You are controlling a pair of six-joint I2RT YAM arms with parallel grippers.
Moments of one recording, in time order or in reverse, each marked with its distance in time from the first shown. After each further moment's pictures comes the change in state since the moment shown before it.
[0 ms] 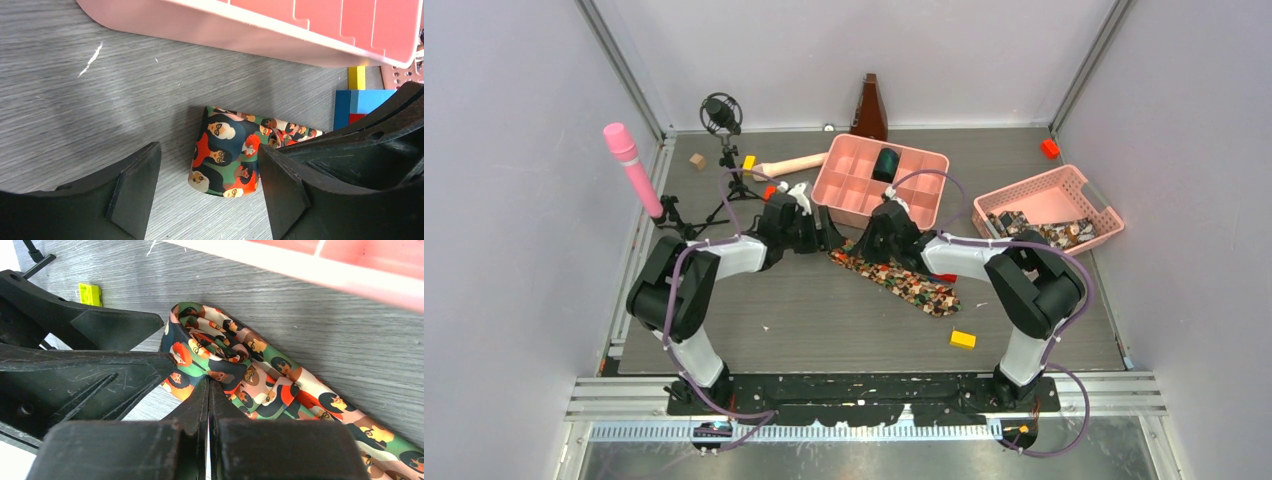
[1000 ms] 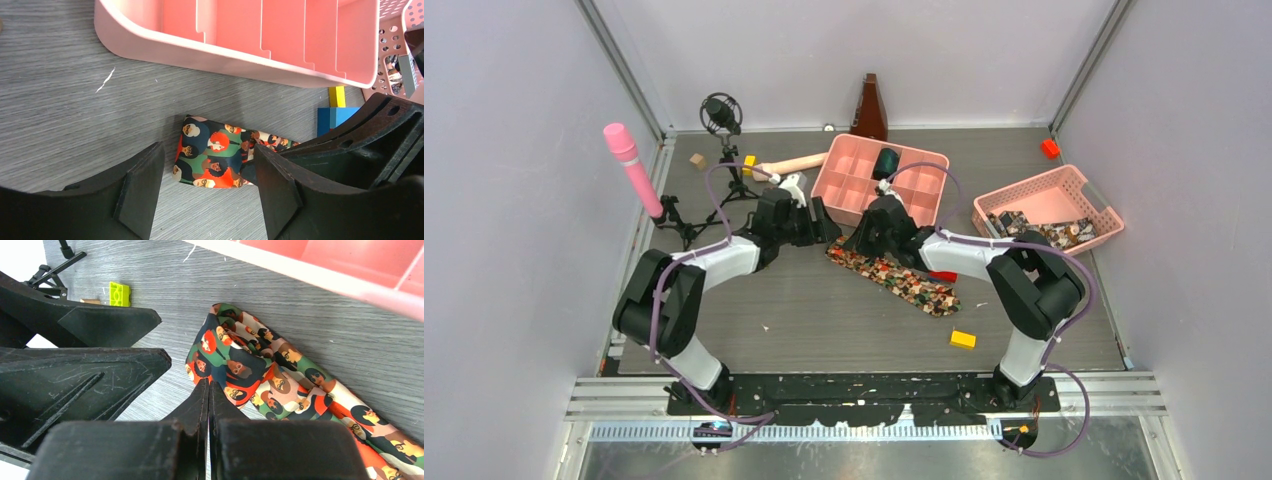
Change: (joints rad) left arm 0.000 -0.101 0.000 -0.022 -0.056 -0.010; right arm 0.009 -0.009 0.045 0.003 -0.025 -0.023
